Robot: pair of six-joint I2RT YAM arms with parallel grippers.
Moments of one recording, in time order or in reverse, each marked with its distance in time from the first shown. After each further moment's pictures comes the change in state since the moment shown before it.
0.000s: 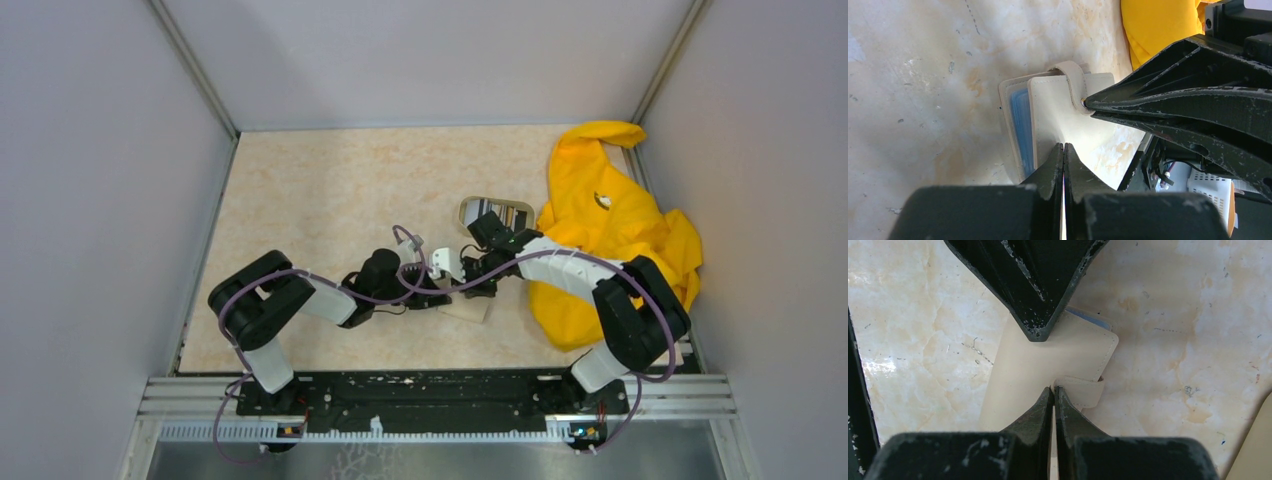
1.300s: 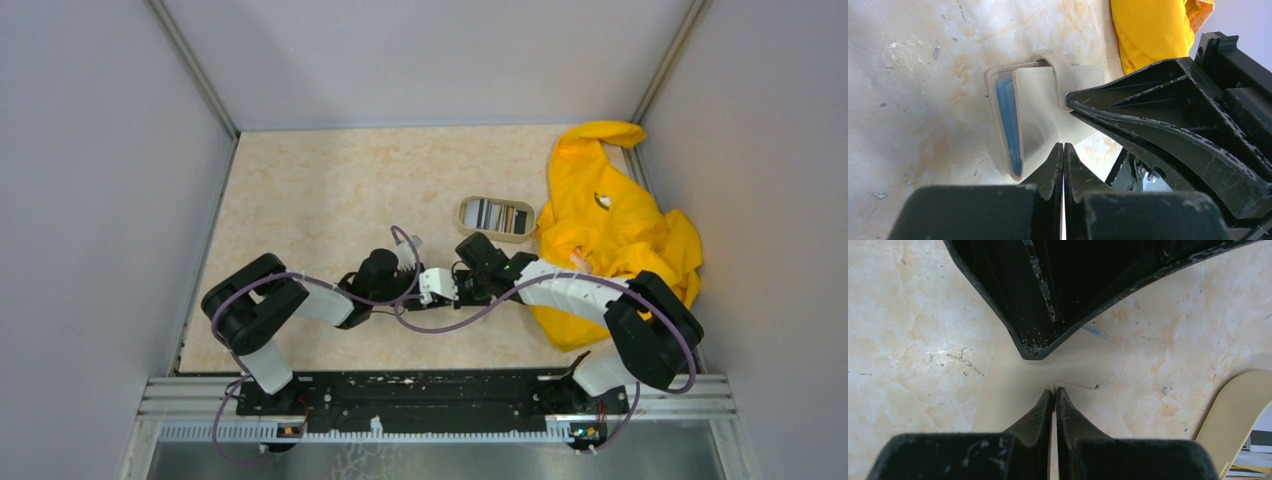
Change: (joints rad) left arm 0.000 -0.035 -0.012 -0.021 0.021 -0.034; right arm 0.160 -0.074 -0.126 0.155 0.235 0.015
